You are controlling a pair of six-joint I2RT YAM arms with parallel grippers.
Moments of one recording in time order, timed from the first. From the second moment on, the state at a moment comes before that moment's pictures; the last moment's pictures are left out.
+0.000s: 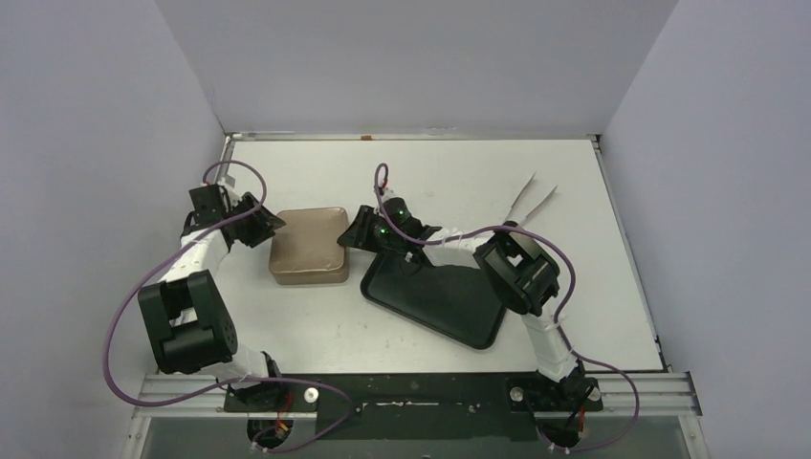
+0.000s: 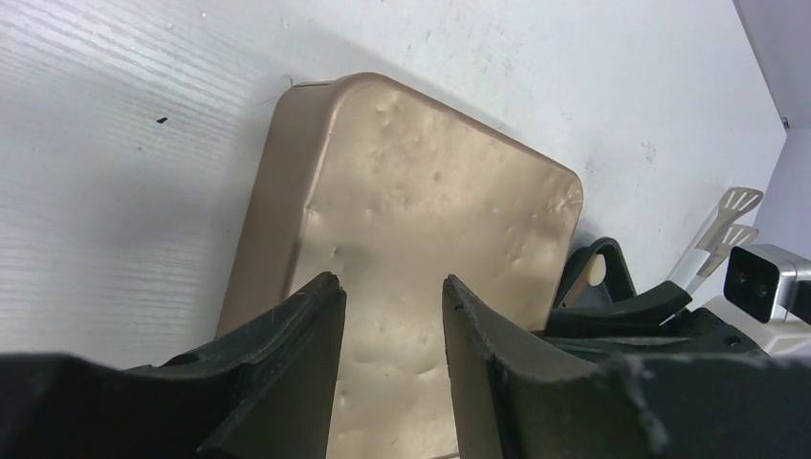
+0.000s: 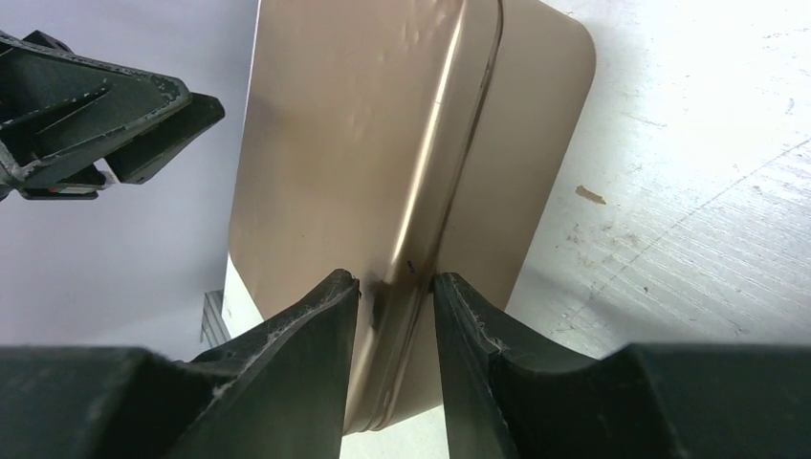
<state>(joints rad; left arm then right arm) 0.29 1.50 0.93 -0.27 0.45 -0.50 0.81 2.14 1.34 0.36 -0.25 0.92</state>
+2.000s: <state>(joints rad) 0.26 1.54 0.97 -0.30 0.35 -0.42 0.78 2.21 1.44 0.34 -0.30 0.98</state>
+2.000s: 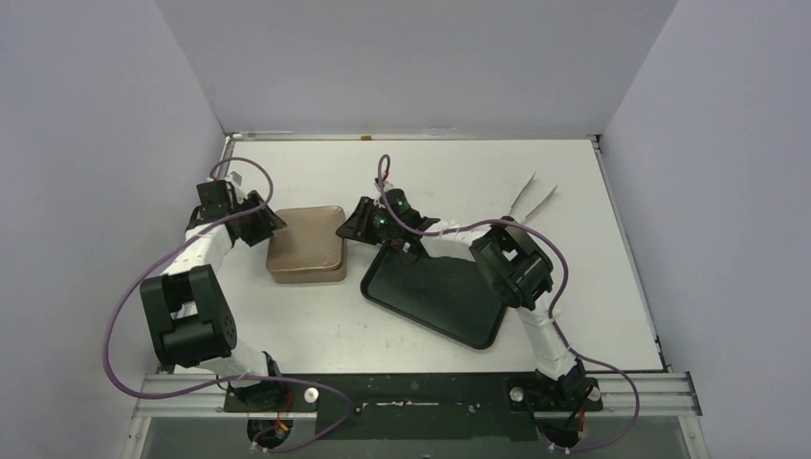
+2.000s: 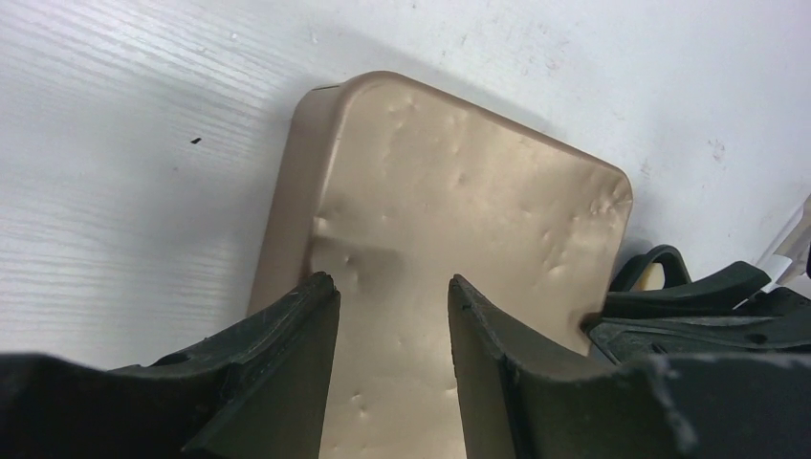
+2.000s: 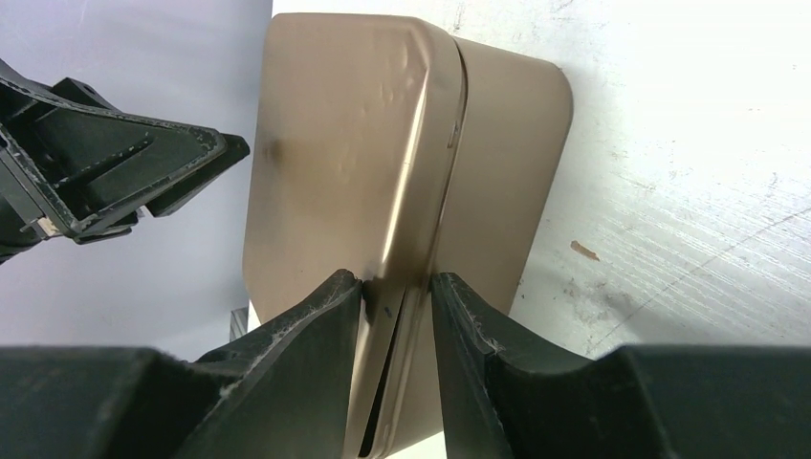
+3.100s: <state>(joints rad) 0.25 1.55 1.00 -0.36 0.22 -0.35 0.79 2.20 1.44 0.34 -0.29 0.99</state>
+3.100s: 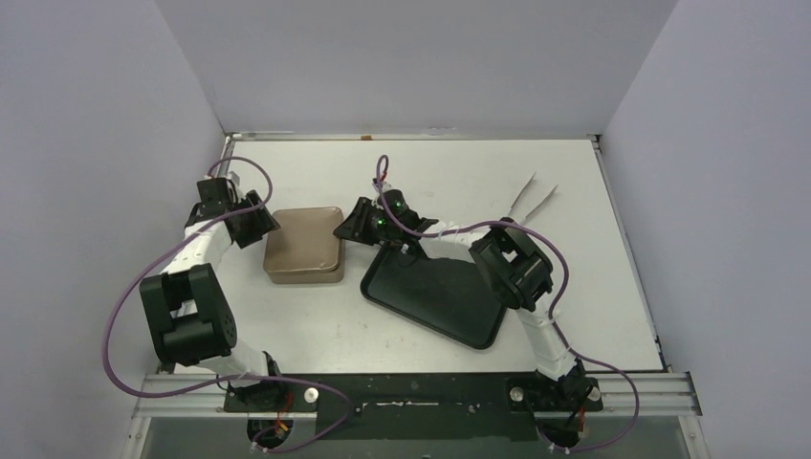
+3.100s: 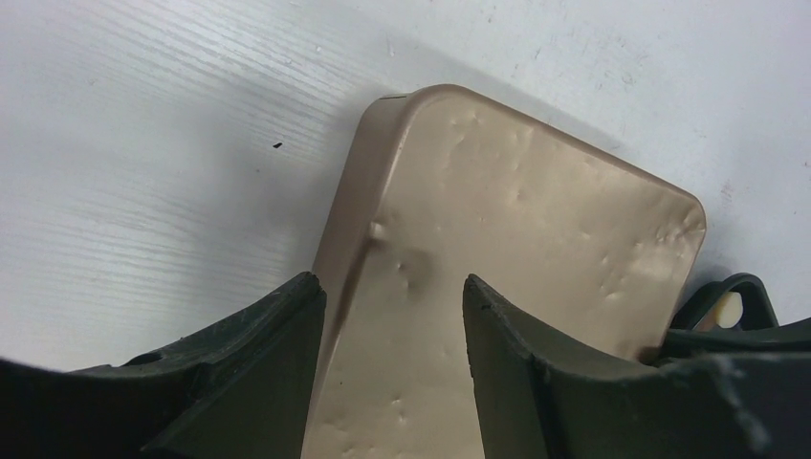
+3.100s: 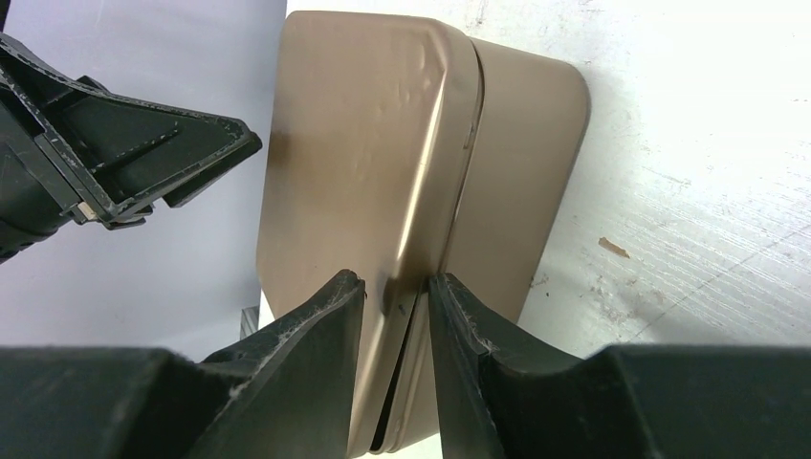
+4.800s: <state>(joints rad) 0.30 1.58 0.97 -0.35 0.29 -0.38 0.83 2.19 1.43 0.35 -0.31 1.13</state>
